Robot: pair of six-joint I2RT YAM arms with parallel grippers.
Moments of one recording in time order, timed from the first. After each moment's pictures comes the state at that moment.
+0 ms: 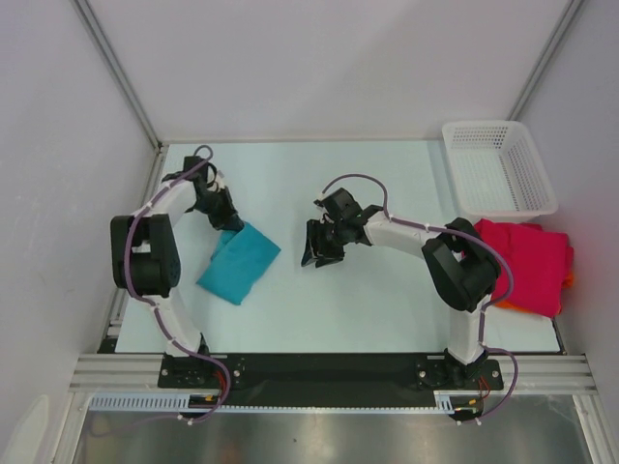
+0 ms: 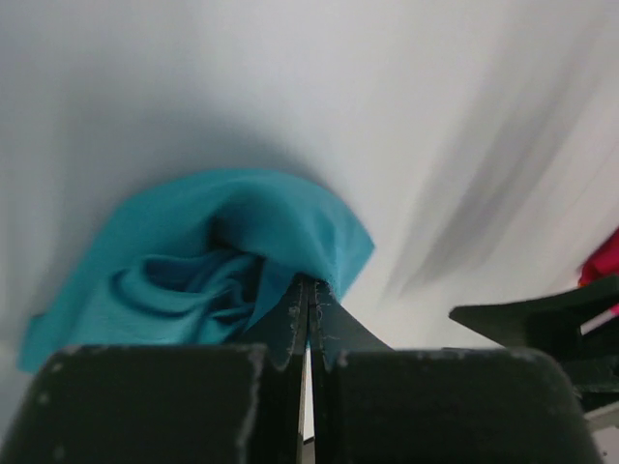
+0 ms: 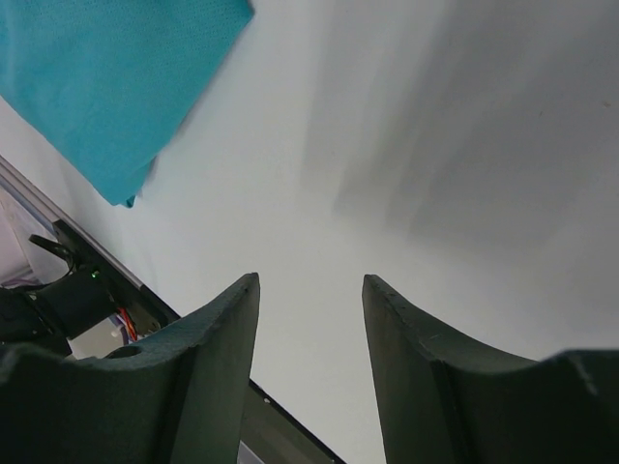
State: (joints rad) left arm 0.05 1.88 1.36 -0.74 0.43 -0.39; right arm 0.70 1.92 1.30 -0.35 -0.40 0.63
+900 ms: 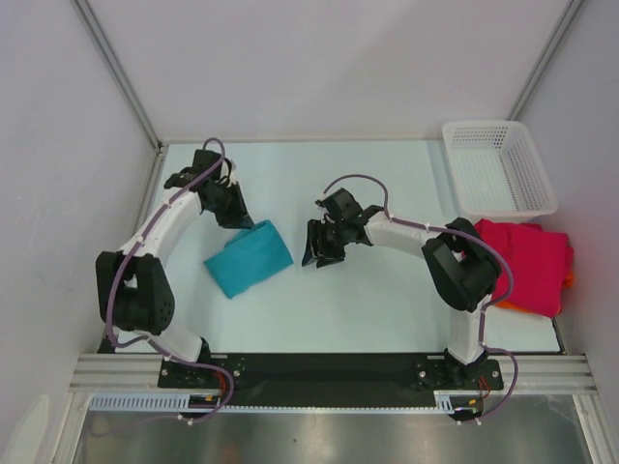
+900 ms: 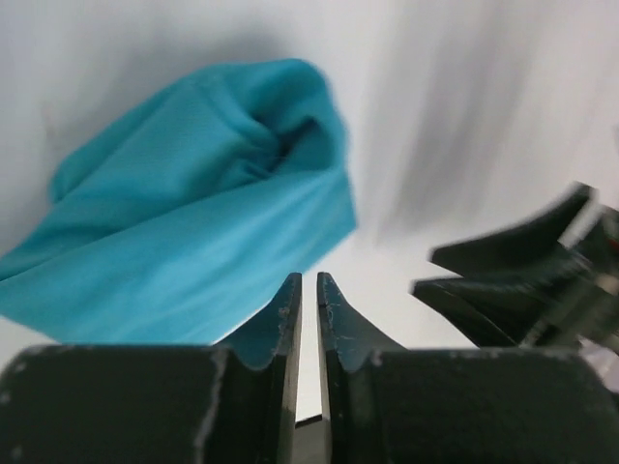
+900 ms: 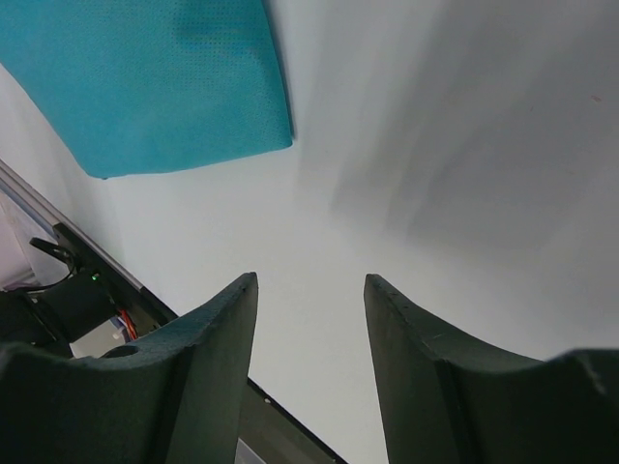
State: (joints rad) left arm -0.14 1.57 1.31 -0.80 0.33 -0.42; right arm 0.70 1.92 1.29 -0.35 -0.40 0.64
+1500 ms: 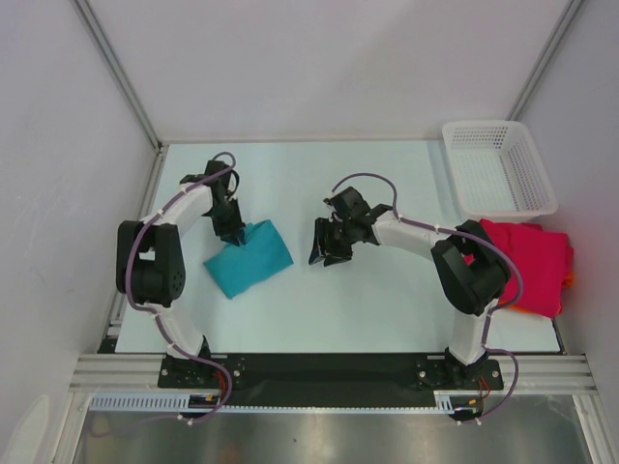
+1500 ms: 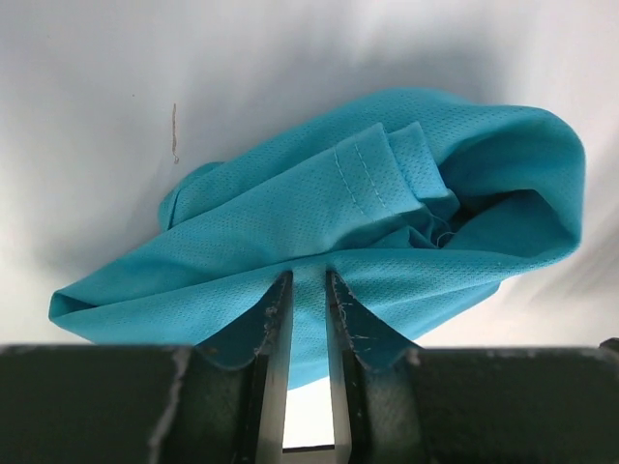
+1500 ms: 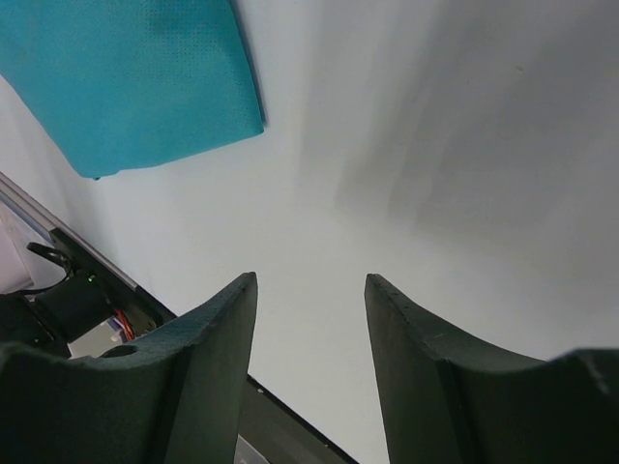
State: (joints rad) left arm -0.12 1.80 1.32 -0.85 0.09 -0.38; right arm 0.67 1.87 1.25 -0.38 -0.38 0.64
